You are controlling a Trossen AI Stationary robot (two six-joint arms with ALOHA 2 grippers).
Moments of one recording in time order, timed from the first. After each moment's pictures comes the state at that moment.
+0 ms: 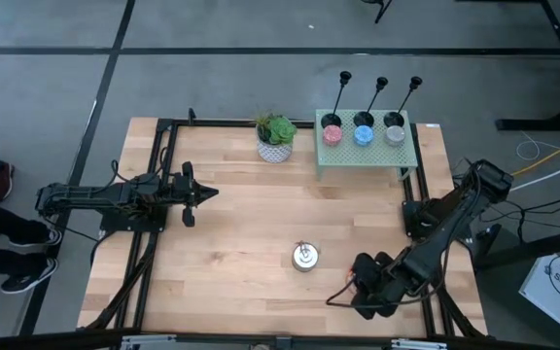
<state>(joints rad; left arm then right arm) 0.06 0.12 0.03 -0.03 -0.14 -0.09 0.86 1.57 1.01 -0.71 0.16 1.49</state>
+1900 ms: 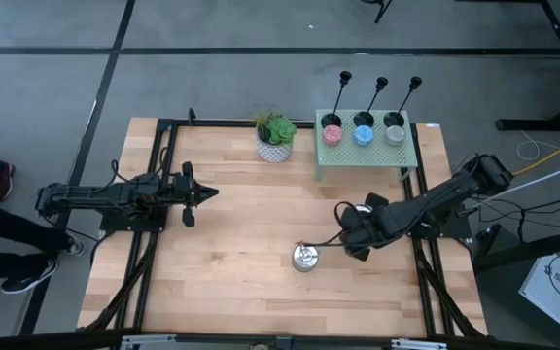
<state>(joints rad) 0.06 0.12 0.03 -0.03 -0.14 -0.09 0.45 1.49 1.03 -1.14 0.30 0.83</state>
